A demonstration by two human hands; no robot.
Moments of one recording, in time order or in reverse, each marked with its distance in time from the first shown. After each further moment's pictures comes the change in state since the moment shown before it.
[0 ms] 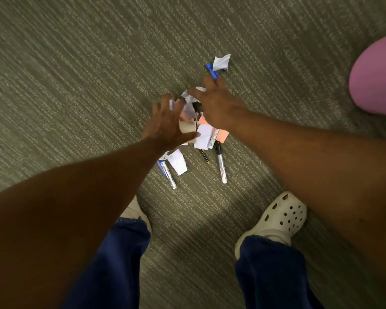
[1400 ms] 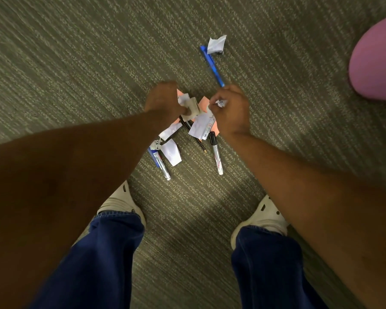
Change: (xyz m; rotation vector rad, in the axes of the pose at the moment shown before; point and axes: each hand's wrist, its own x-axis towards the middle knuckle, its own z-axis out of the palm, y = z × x) left_hand 0.043 0.010 0.007 -0.080 -0.030 -0.161; right_hand -0.050 0.007 0.061 0.809 0.567 0.387
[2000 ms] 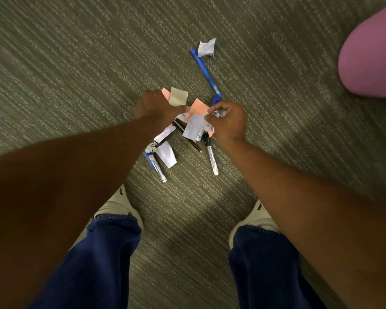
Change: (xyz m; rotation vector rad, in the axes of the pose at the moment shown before) left_hand -0.013 0.004 0.008 -0.027 0.077 -0.213; right_hand -0.018 0.010 -0.005 0.130 0.022 0.328
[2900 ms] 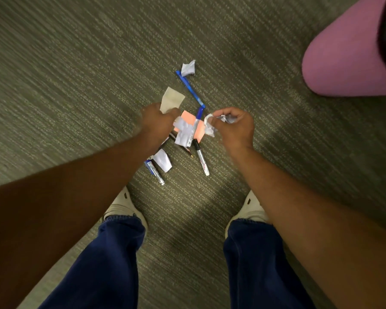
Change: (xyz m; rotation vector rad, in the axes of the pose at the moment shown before) left_hand -0.076 0.054 -0.062 -0.702 -0.051 -0.046; right_hand -0.042 -0.038 -0.085 0.328 0.073 0.078
